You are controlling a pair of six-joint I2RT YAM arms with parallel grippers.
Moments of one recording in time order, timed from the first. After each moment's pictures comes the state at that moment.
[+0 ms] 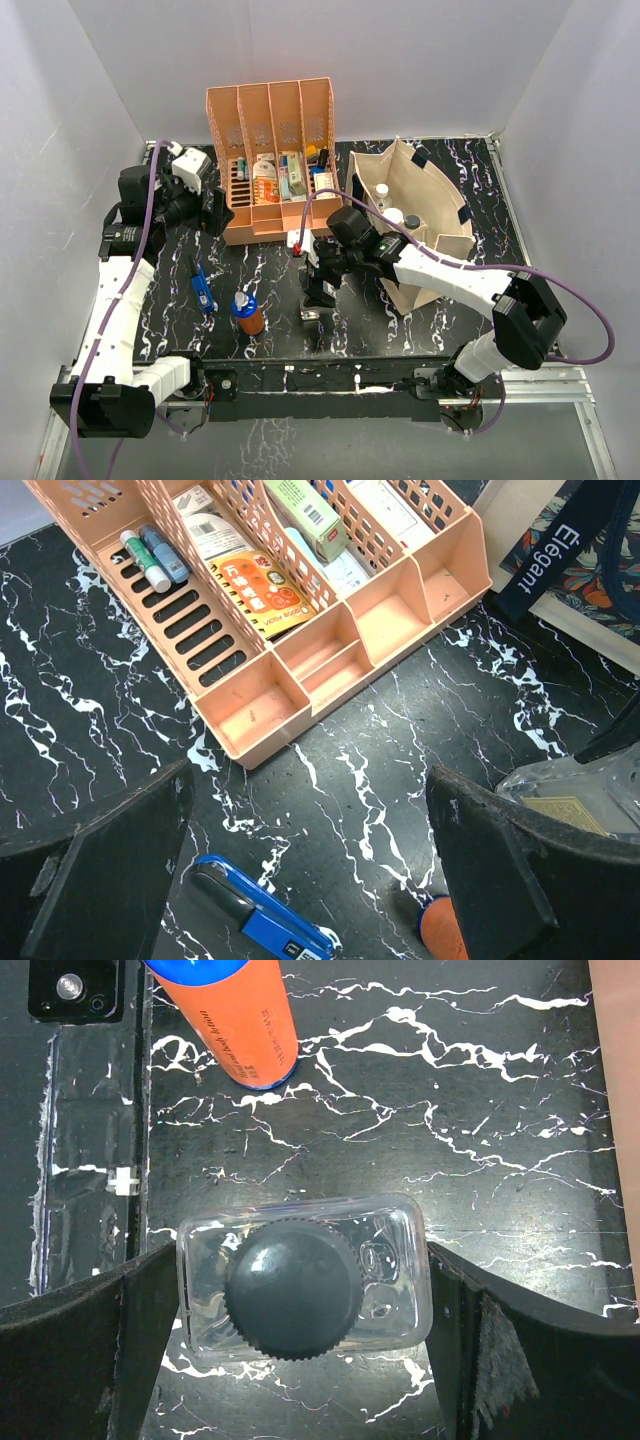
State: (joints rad) left arm -0.02 1.07 1.16 -0.62 0.47 0.25; right arm 0.84 1.48 1.06 -0.32 -0.61 -0.44
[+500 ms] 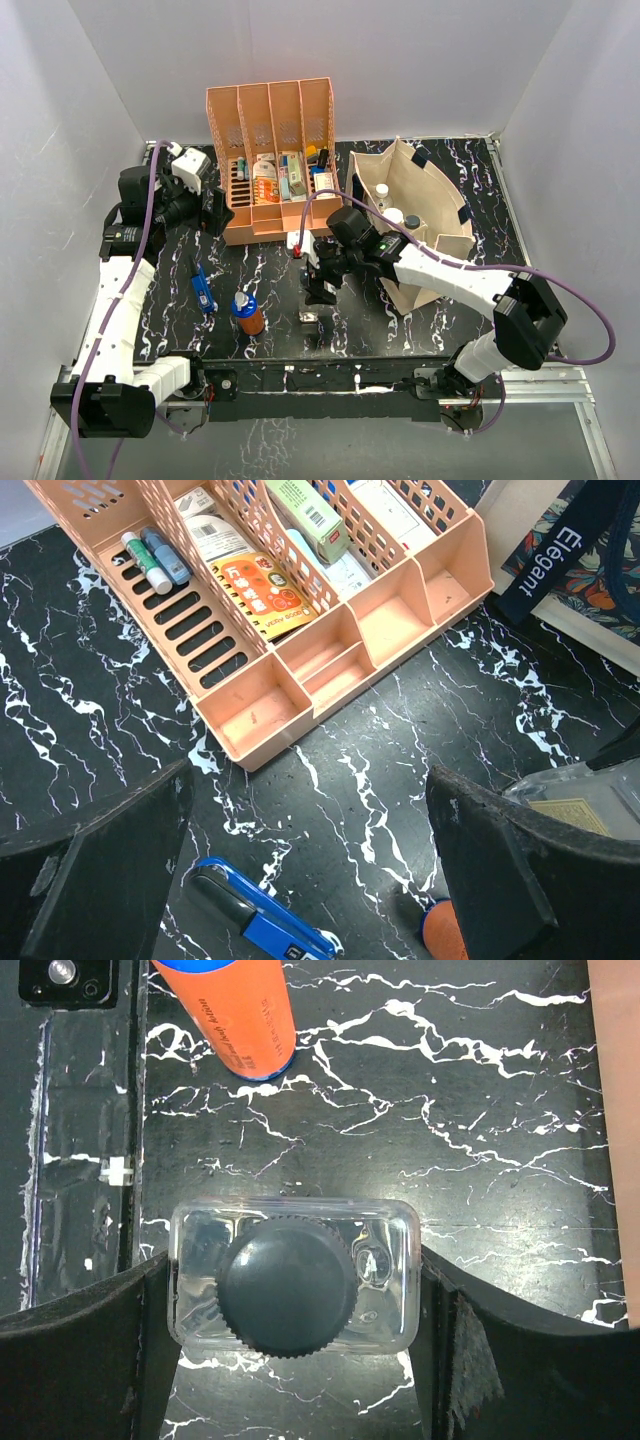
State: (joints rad) left arm -0.01 1.07 1.15 -0.60 0.48 0.25; right arm 0.84 1.48 1.06 -0.33 -0.60 -0.46
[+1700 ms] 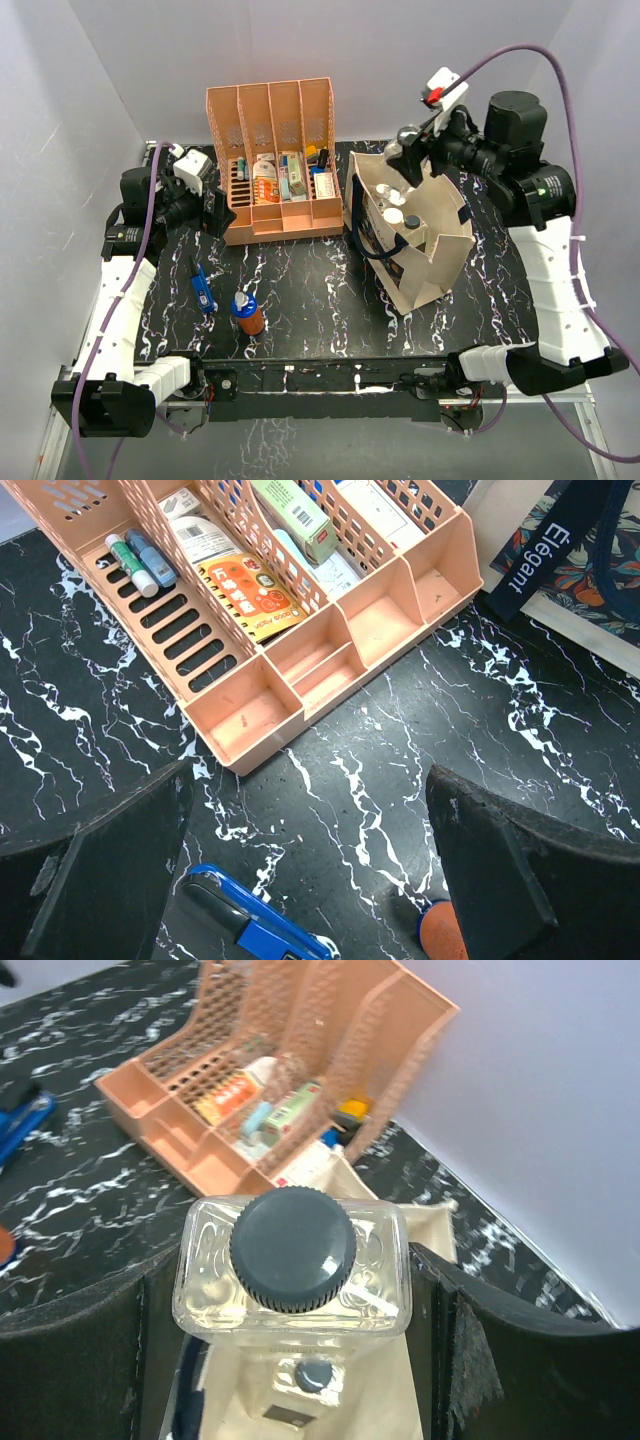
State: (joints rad) left arm -0.01 1.07 1.13 -0.57 0.51 0.25; right arm 0.30 1.31 1.86 -0.81 -0.49 -0.34
